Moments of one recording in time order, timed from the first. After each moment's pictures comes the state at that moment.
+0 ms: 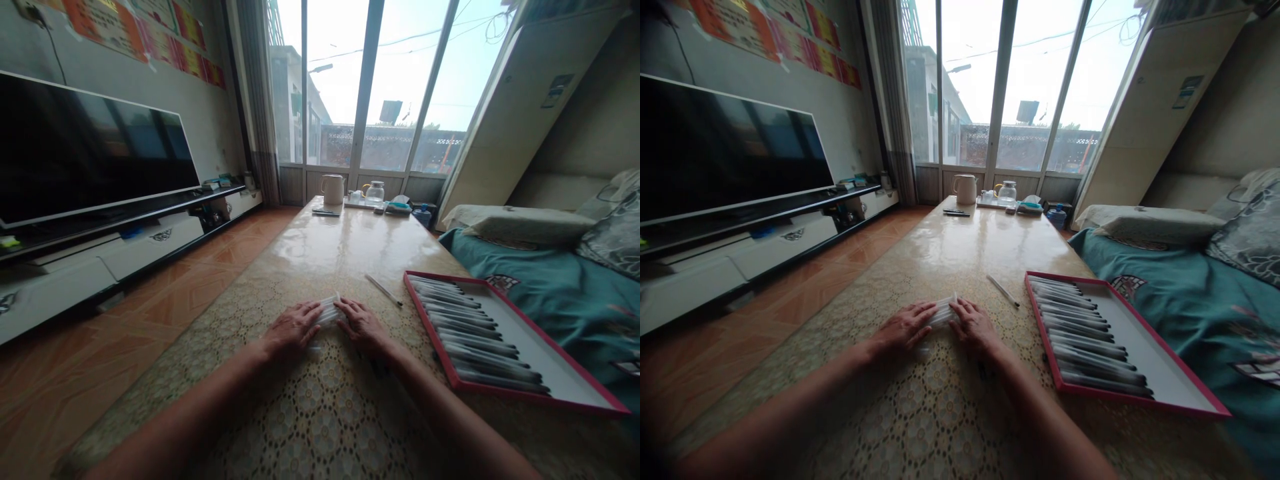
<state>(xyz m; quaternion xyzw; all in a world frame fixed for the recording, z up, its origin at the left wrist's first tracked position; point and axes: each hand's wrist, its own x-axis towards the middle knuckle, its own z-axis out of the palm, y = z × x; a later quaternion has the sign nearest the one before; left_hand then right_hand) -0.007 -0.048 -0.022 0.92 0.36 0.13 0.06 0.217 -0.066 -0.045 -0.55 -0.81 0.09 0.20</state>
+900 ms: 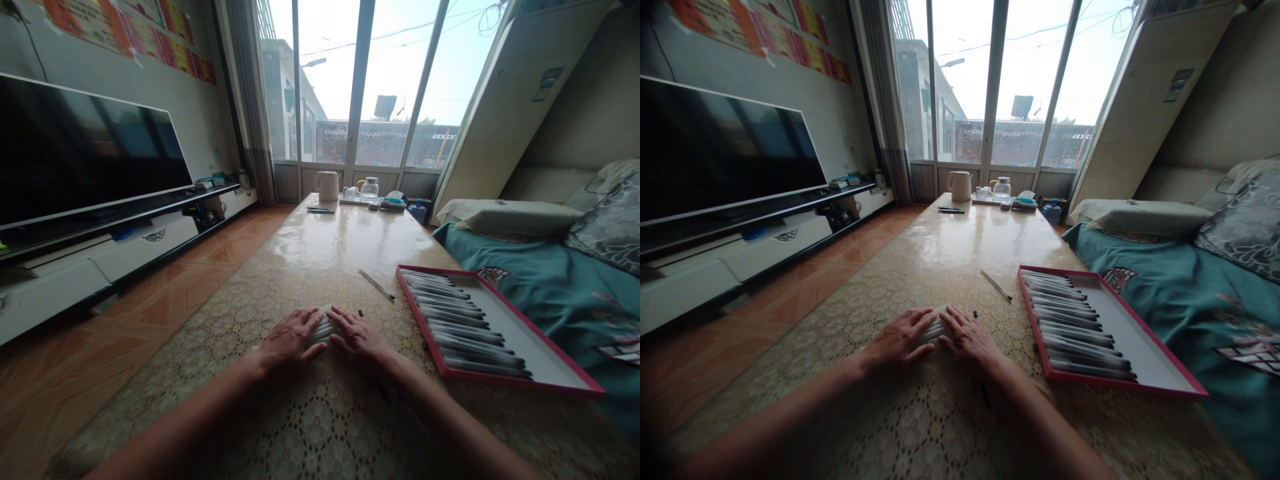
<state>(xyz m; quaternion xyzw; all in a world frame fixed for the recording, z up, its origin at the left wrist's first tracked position) 0.004 -0.080 -0.020 0.93 0.35 0.12 0.06 0.219 -0.107 -0.036 -0.50 -0.84 0.11 0.17</state>
